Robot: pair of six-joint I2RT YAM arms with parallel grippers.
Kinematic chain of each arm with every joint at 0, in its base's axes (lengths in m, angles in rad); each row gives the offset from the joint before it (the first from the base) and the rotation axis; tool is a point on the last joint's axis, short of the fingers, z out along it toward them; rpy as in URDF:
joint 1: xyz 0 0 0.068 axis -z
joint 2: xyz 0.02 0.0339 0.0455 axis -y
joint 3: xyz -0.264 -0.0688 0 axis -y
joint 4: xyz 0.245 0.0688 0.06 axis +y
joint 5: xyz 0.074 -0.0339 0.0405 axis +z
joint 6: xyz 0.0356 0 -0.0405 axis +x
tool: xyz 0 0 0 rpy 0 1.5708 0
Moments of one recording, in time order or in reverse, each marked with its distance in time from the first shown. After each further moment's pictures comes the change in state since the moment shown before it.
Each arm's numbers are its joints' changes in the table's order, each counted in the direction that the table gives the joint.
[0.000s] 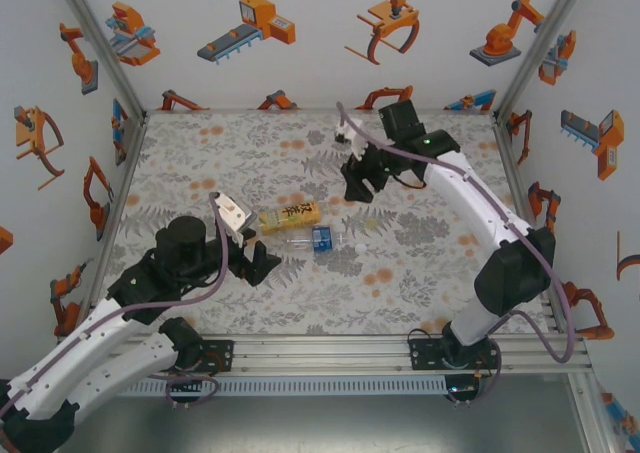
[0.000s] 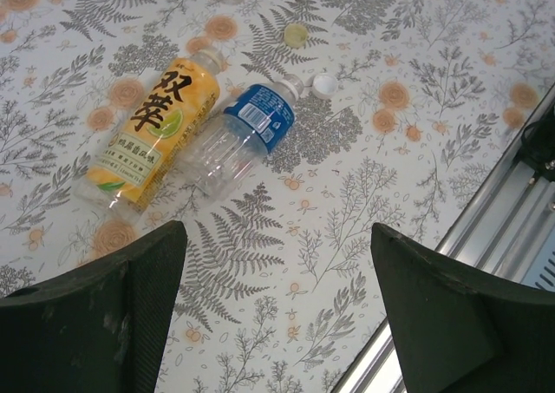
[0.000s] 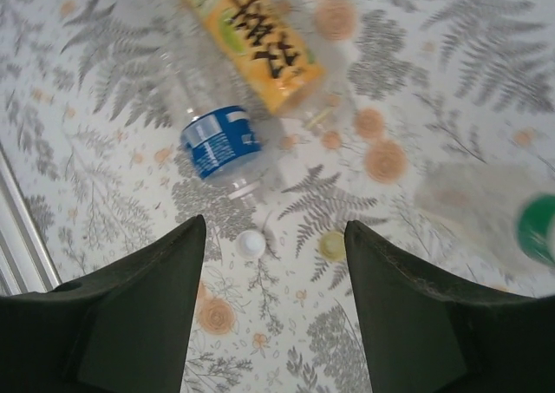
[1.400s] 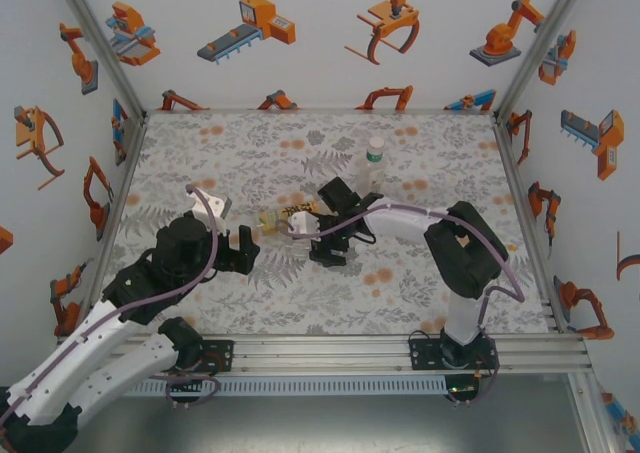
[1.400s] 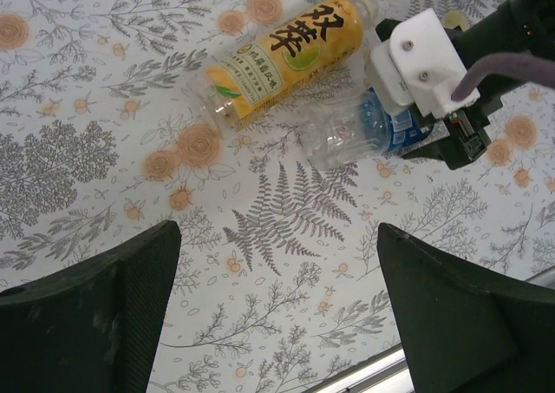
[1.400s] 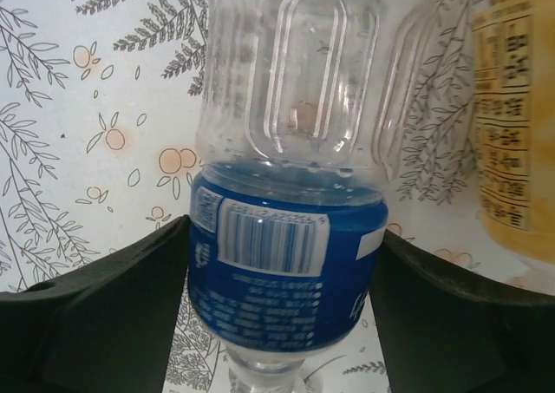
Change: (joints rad) left arm -0.046 0.003 0.020 0.172 0.333 -0.231; right arm -0.290 -0.215 -0.412 -0.430 -0.132 -0.266
